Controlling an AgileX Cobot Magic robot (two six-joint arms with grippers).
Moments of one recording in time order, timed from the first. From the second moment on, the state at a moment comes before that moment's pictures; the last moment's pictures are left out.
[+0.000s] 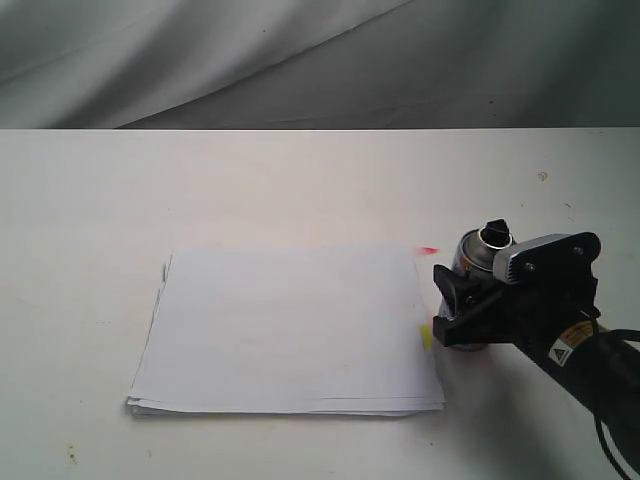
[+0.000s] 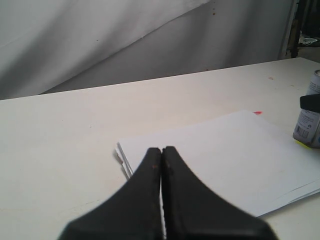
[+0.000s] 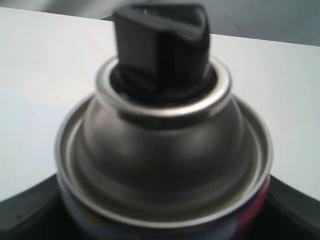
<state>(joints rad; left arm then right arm) -0.30 0.00 0.00 0.02 0.26 -0.05 0.09 1.92 -0.33 -0.02 -1.18 0.03</state>
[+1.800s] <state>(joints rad) -0.30 0.00 0.00 0.02 0.26 -0.05 0.67 1.52 -0.88 -1.62 0.67 0.85</state>
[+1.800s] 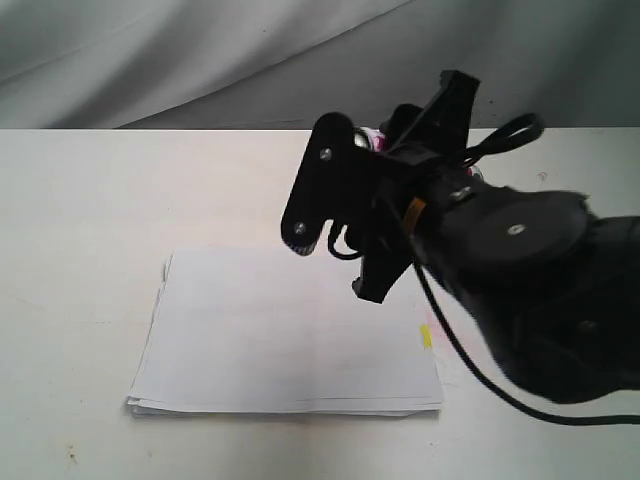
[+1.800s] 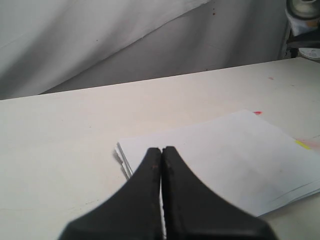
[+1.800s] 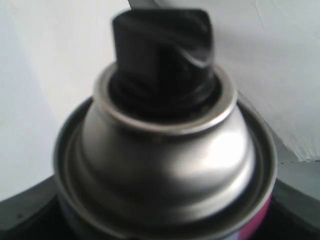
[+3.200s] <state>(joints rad) -0.30 0.00 0.00 0.02 0.26 -0.05 0.72 1.83 -0.88 -1.71 0.79 0.91</state>
